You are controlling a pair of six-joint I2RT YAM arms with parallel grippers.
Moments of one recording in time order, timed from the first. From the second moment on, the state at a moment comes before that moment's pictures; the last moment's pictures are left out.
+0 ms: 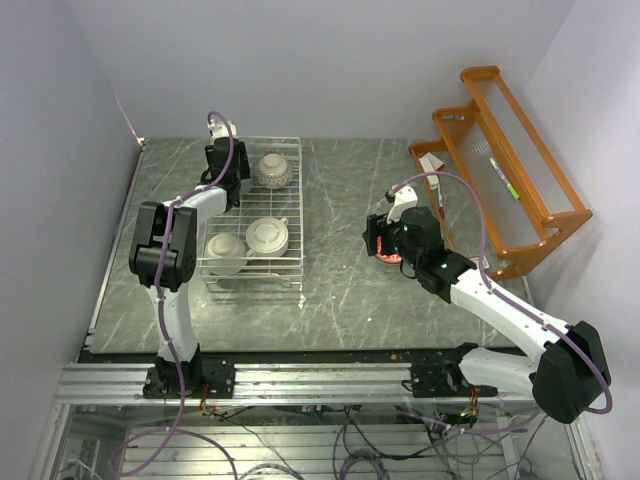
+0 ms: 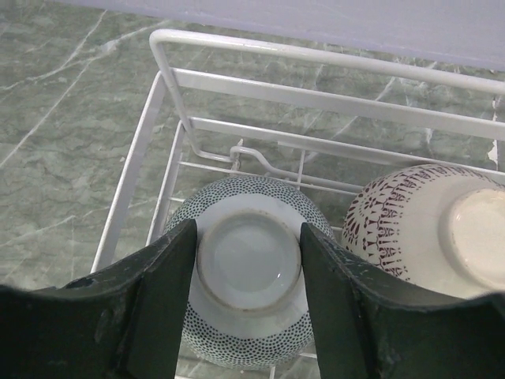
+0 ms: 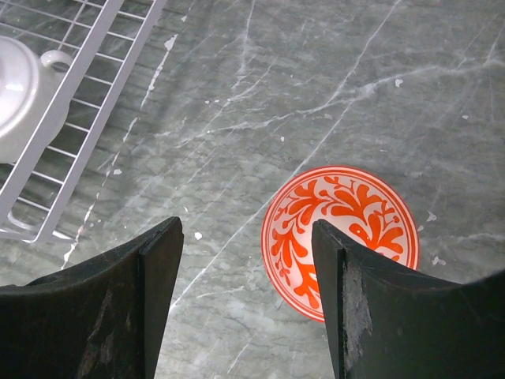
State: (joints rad) left arm -0.19 2.01 1.34 0.27 -0.35 -0.16; right arm 0.58 1.13 0.73 -0.02 0.17 0.13
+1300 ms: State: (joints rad) left arm -0.20 2.00 1.30 0.35 -0.38 -0.10; right arm 0.58 1.14 0.73 -0.03 0.19 0.13
